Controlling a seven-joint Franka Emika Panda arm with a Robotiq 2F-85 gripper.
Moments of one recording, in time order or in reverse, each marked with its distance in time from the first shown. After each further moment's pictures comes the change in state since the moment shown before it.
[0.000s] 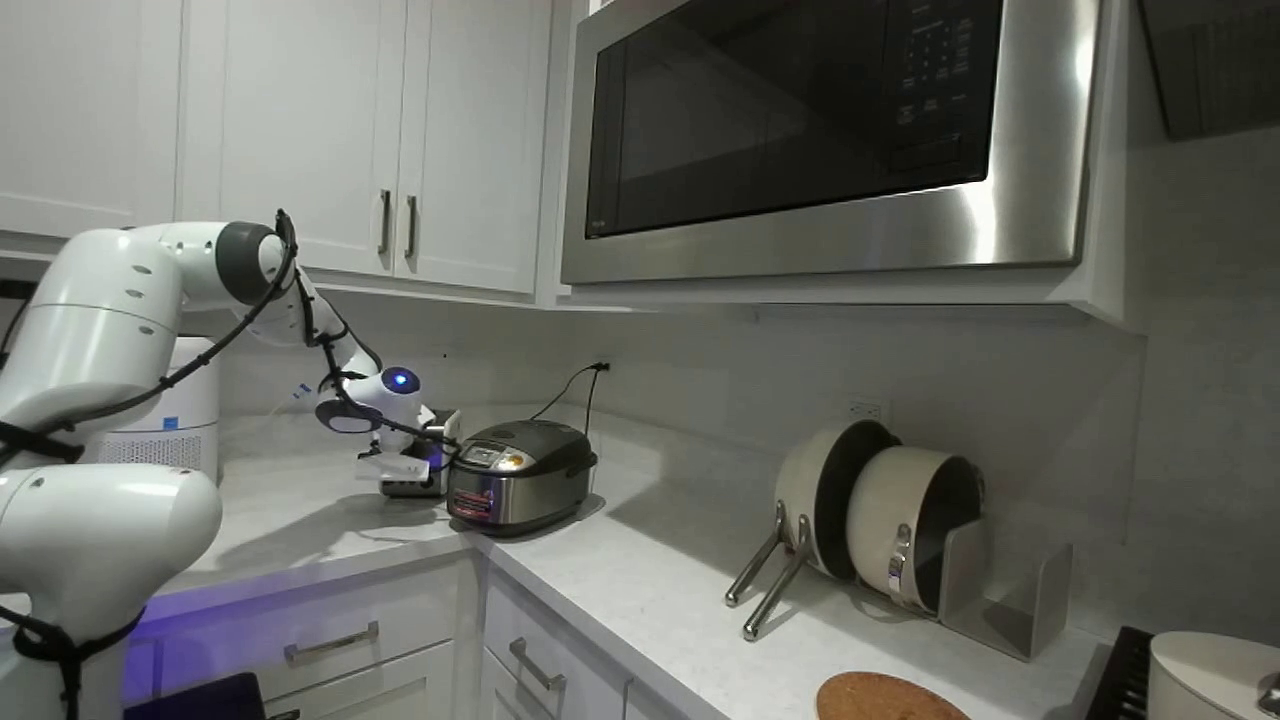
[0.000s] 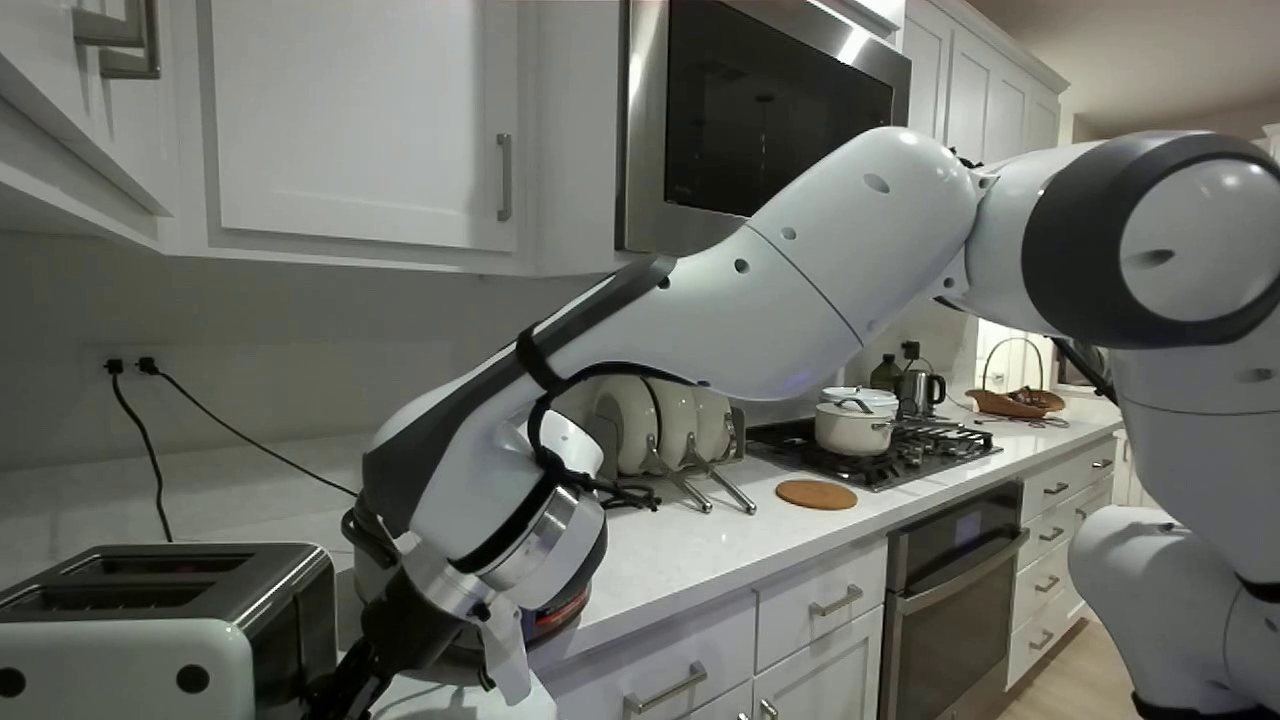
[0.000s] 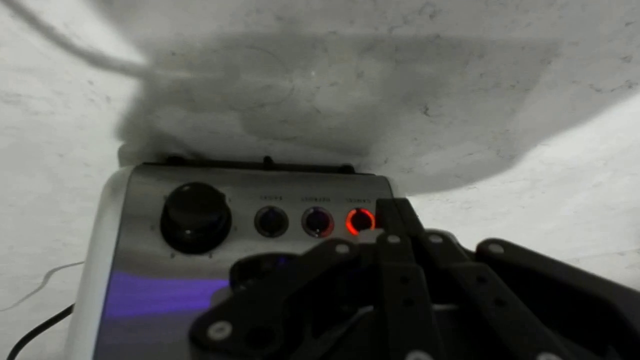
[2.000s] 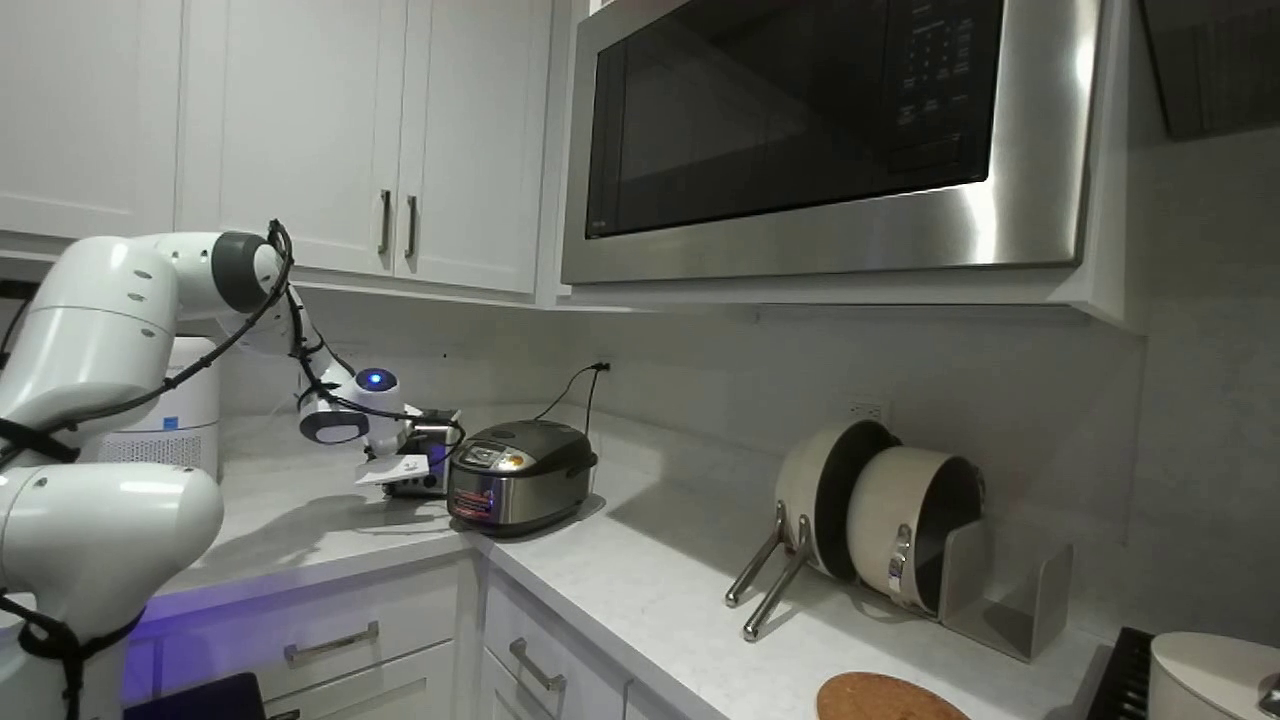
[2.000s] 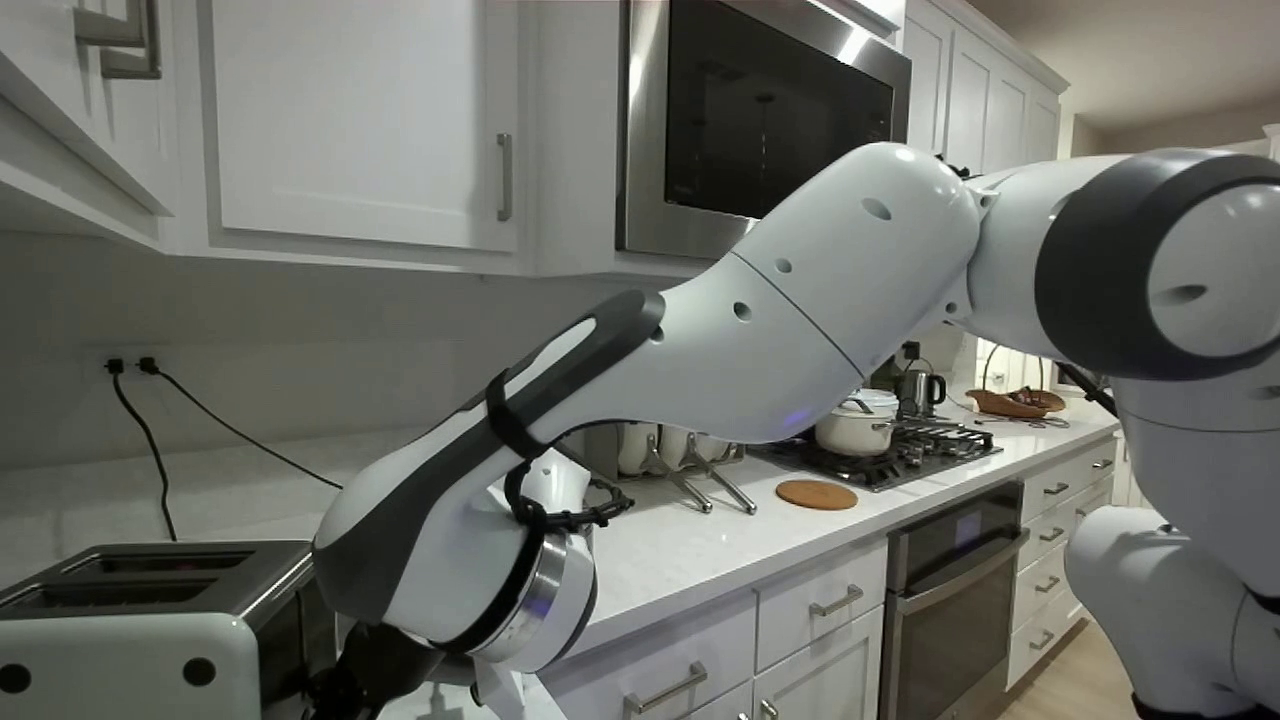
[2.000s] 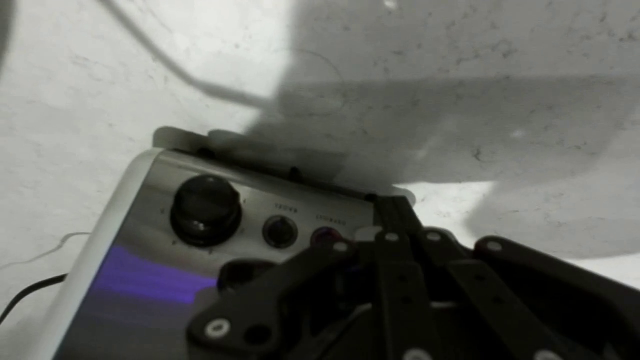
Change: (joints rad) arm 0.070 0.058 -0.012 0.009 -0.134 0.194 0.007
